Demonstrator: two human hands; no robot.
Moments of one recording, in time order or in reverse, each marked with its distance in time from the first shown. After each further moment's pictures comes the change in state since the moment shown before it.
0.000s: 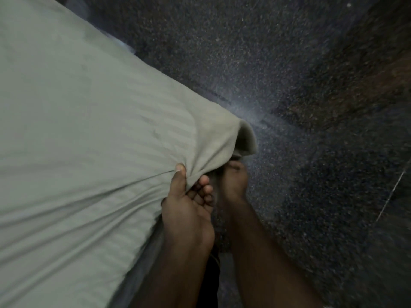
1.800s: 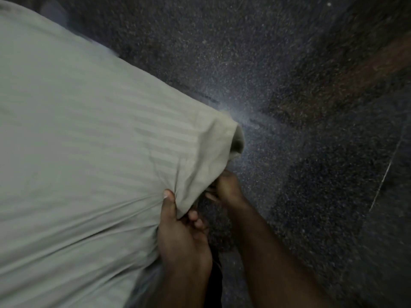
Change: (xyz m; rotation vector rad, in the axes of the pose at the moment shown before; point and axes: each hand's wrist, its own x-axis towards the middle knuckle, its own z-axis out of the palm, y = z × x) left_hand 0.018 -0.003 -0.029 -0.033 0.016 -0.064; right_hand 0.010 0.000 0.007 -0.173 -0.221 0.189
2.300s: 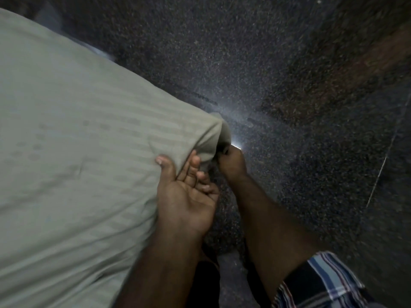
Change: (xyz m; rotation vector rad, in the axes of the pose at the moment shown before) left_hand 0.001 0.009 0.054 -0.047 -0.234 -0.153; right_hand 0.037 -0.031 -0.035 -0.396 0.207 -0.361
